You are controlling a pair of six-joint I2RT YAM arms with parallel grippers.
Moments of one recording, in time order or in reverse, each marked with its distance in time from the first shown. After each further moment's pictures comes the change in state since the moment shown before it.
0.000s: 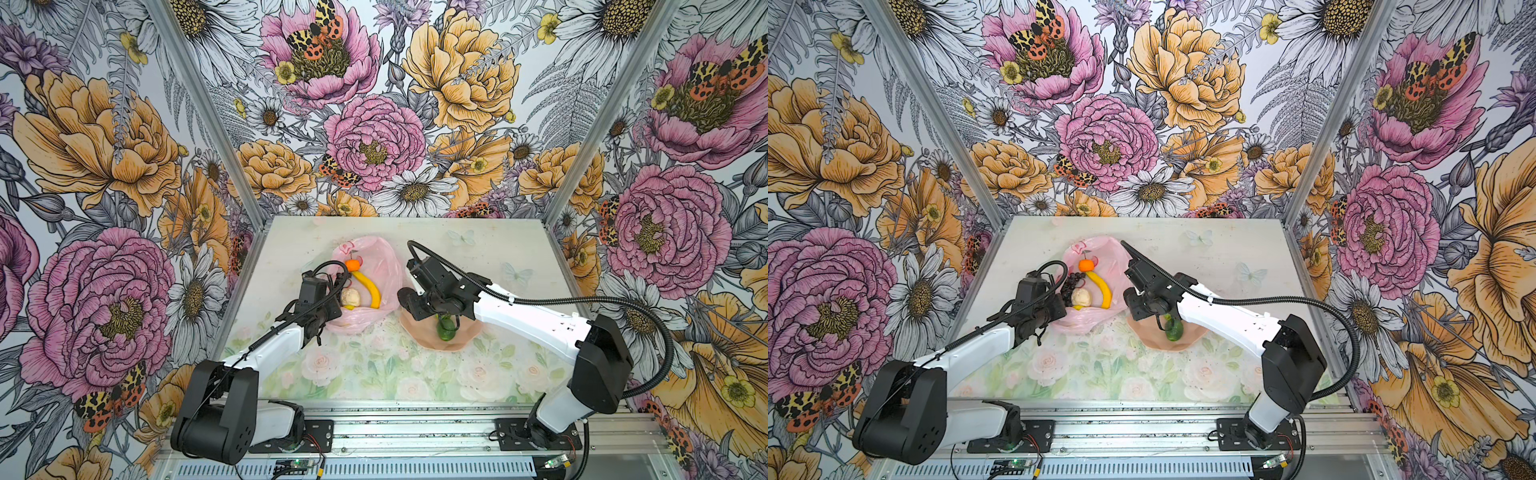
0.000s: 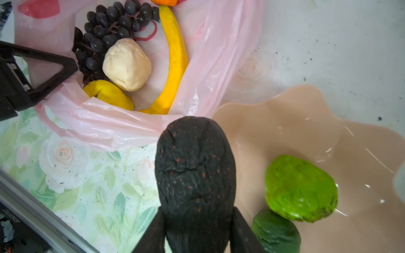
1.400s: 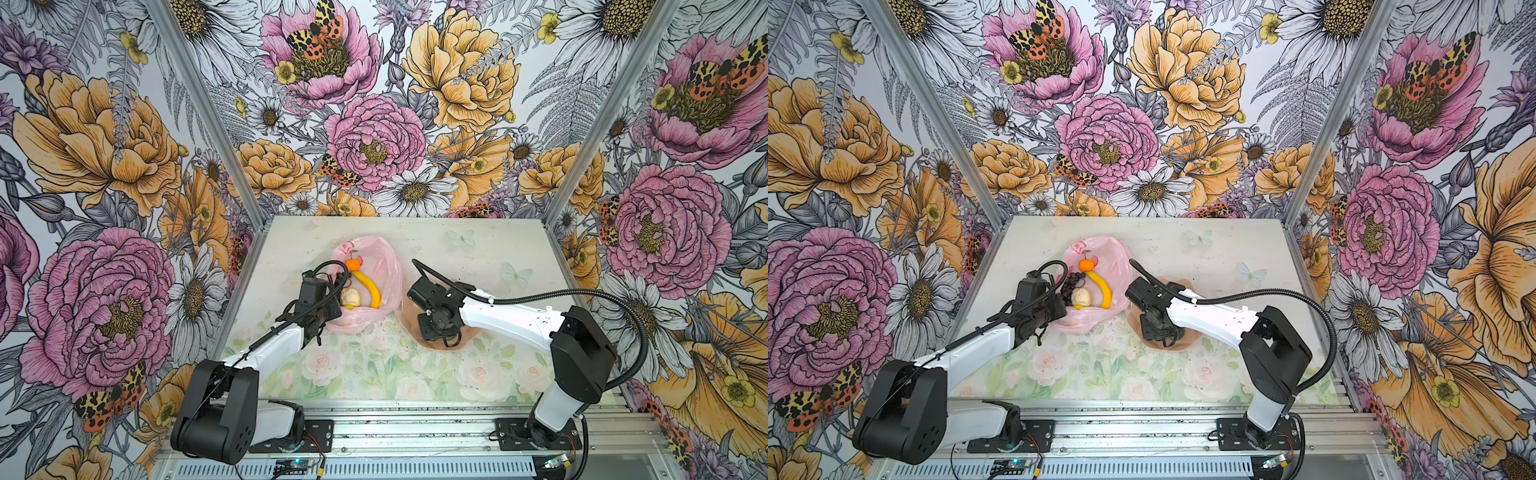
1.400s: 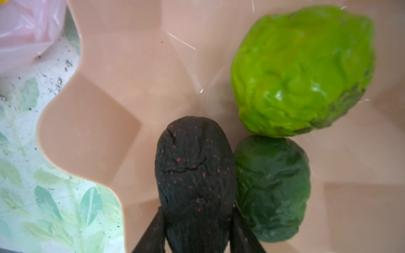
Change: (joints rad) left arm 0.000 0.000 -0.007 0.019 0.000 0.004; right arm 0.022 0.112 -0.052 -0.185 0.054 0.266
